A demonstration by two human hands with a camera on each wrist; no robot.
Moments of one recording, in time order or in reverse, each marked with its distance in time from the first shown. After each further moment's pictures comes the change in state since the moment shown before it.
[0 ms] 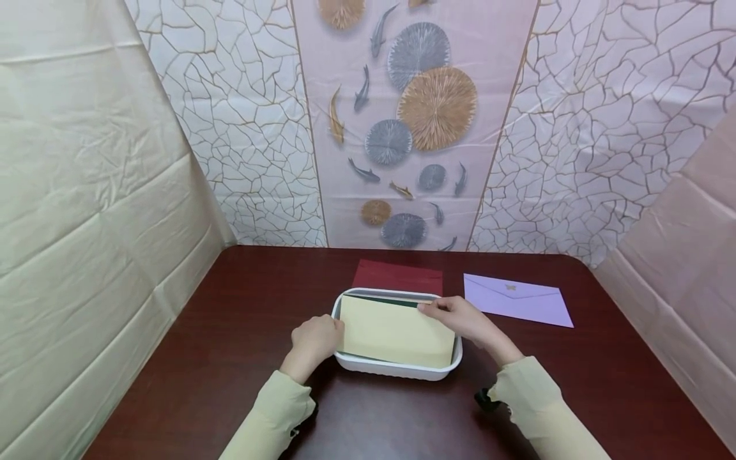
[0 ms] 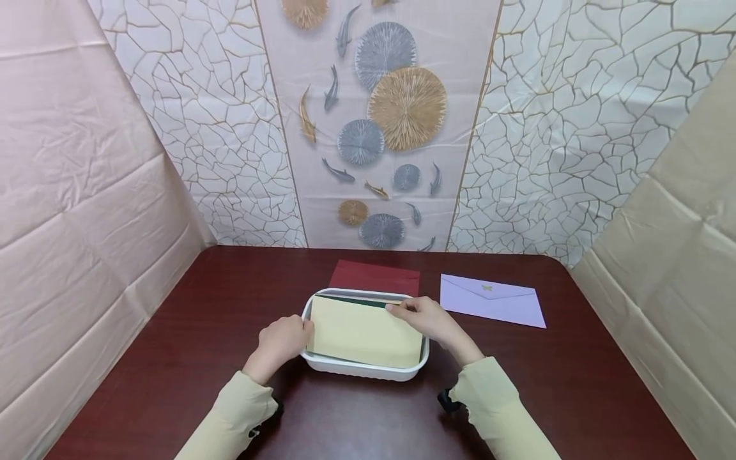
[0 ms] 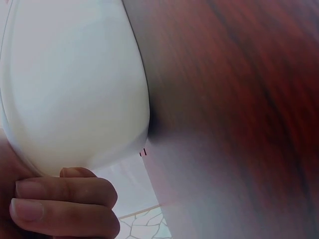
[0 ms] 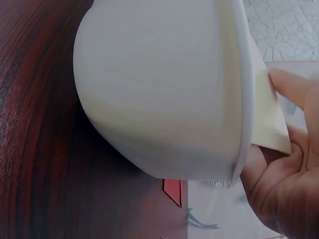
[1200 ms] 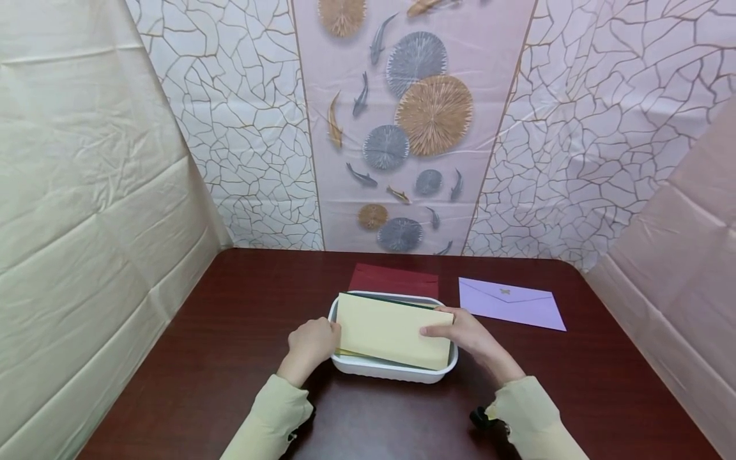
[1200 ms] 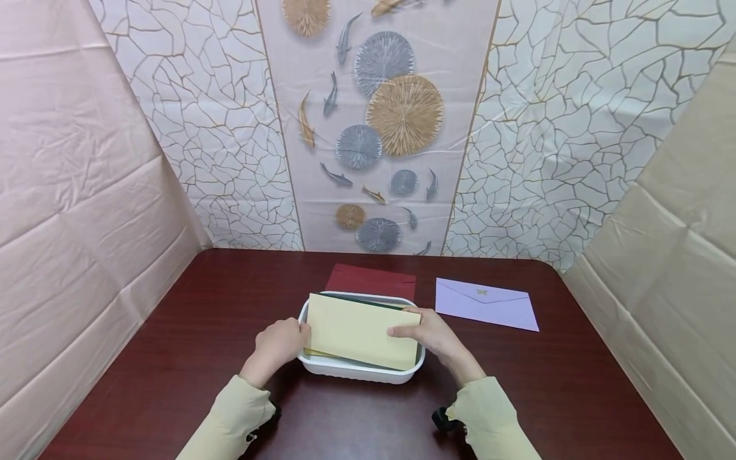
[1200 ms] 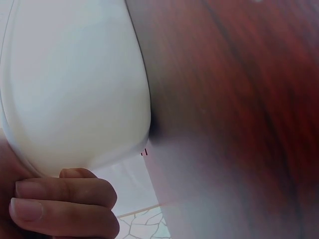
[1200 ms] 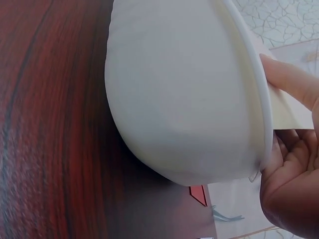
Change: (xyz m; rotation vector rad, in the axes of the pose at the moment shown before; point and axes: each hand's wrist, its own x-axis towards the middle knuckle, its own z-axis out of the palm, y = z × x) left_hand -0.002 -0.002 0.002 -0.021 0.015 0.003; right_hand -0.017 0.011 0.010 0.221 0.097 0.070
